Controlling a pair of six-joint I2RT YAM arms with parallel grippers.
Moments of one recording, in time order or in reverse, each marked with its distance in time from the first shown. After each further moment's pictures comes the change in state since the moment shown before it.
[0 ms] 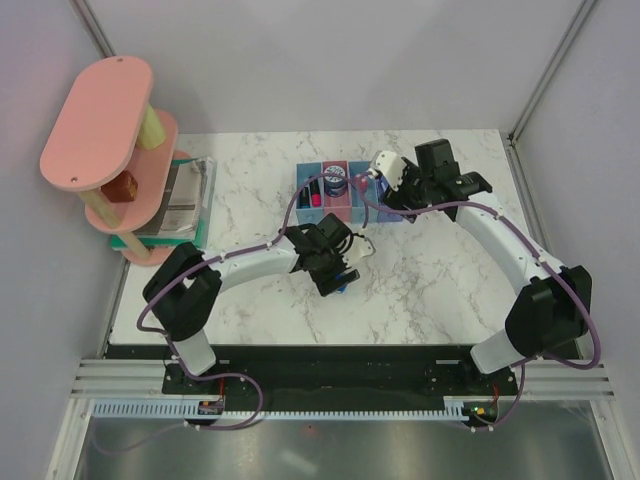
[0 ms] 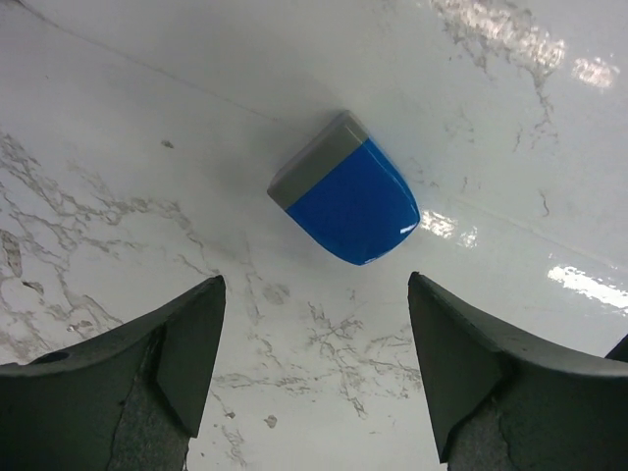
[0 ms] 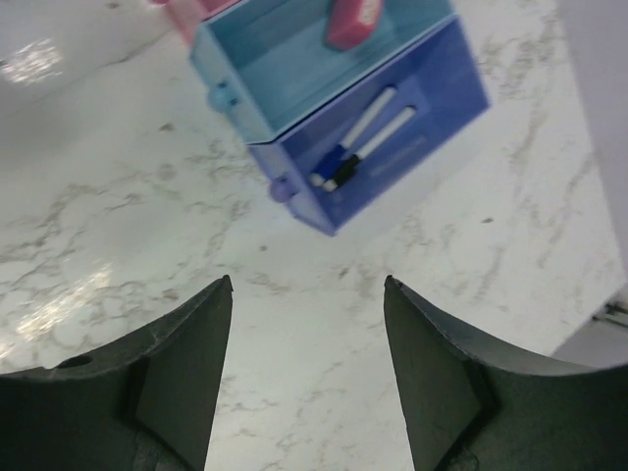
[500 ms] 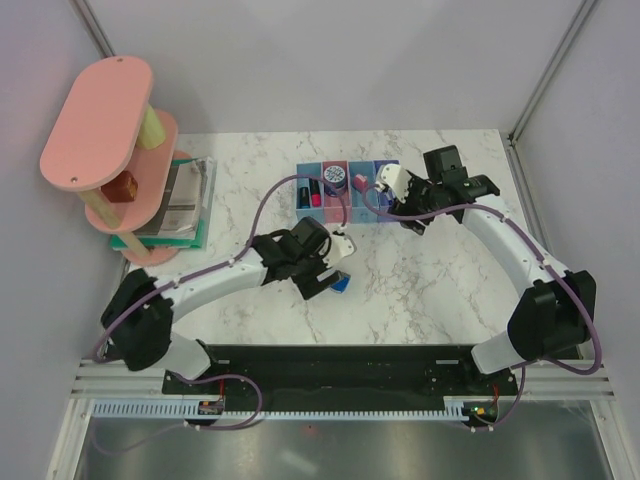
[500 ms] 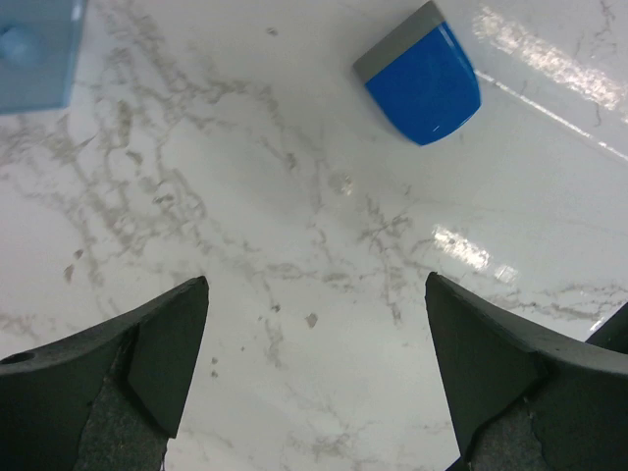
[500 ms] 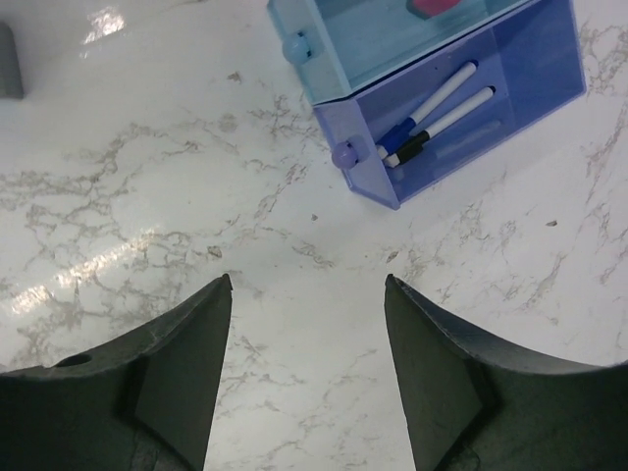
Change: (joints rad) left arm 0.005 -0.217 -0.138 -0.014 -0.106 0.003; right arm -0.050 -0.037 -0.071 -0.110 -0.156 -0.079
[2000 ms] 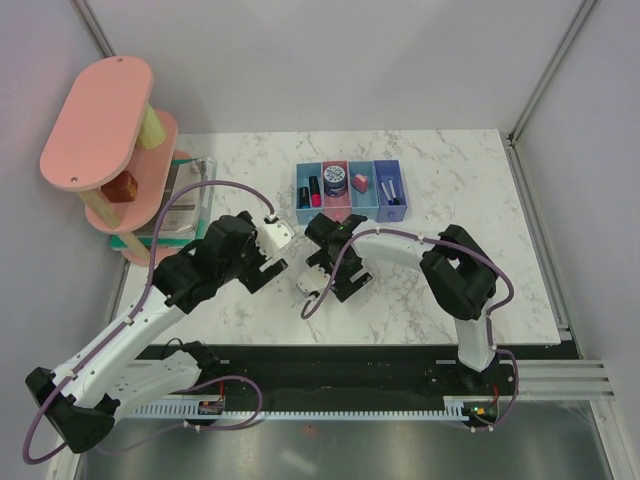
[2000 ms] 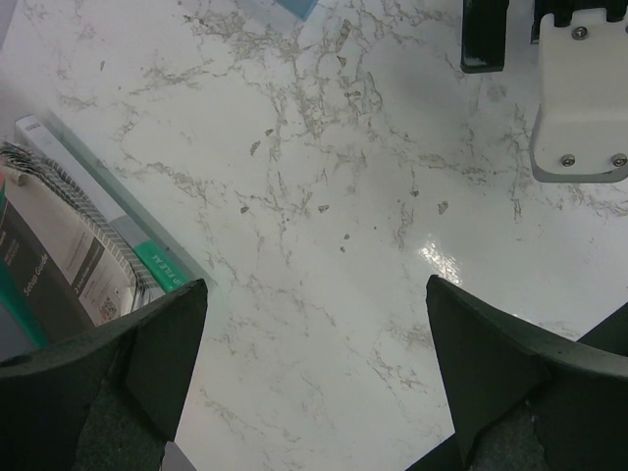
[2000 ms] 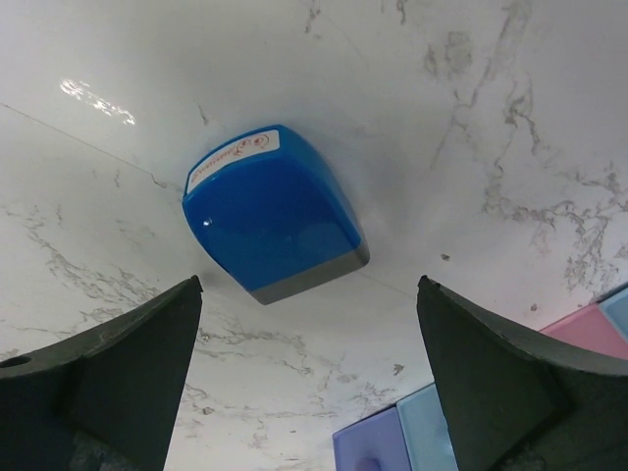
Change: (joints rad) left arm 0.176 -0.607 -0.054 -0.254 -0.134 0.104; right arm 0.576 0.478 0.096 -0.116 0.267 -0.565
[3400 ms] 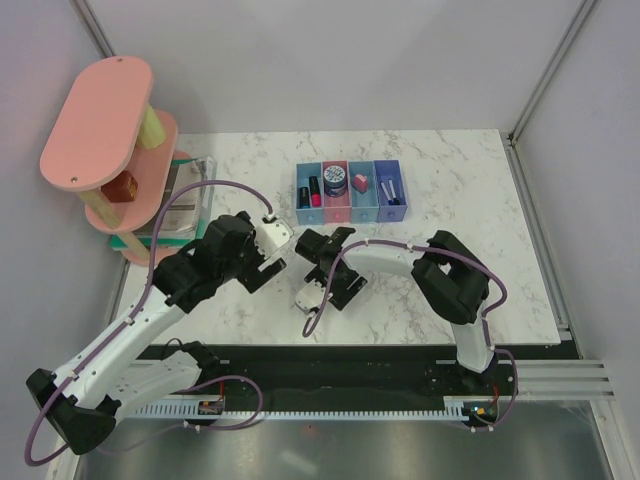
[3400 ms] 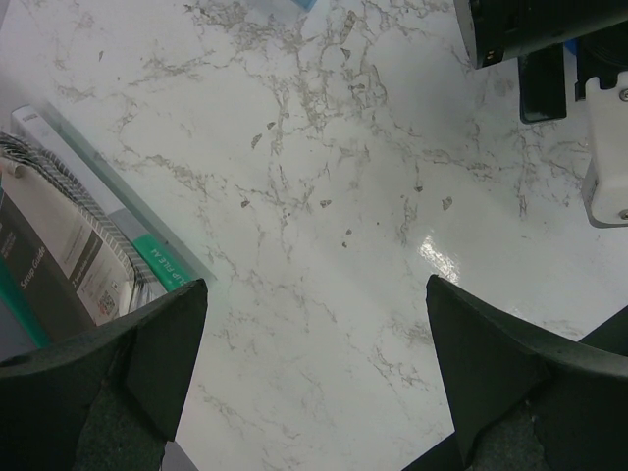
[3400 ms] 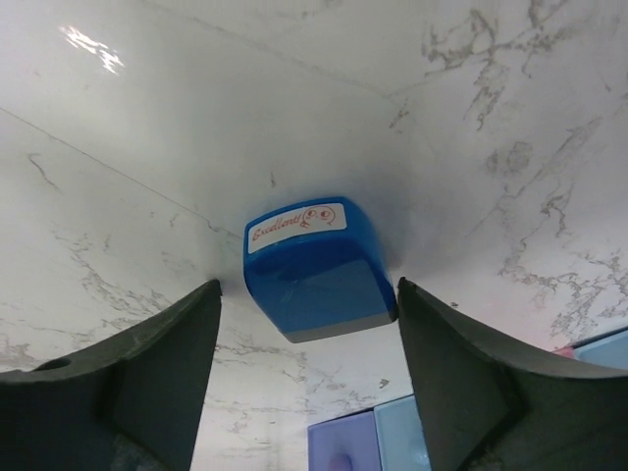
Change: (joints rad) left arm 0.020 -0.001 -0.008 0.000 0.006 0.003; right arm 0.089 0.031 -0.010 -0.023 0.075 -0.051
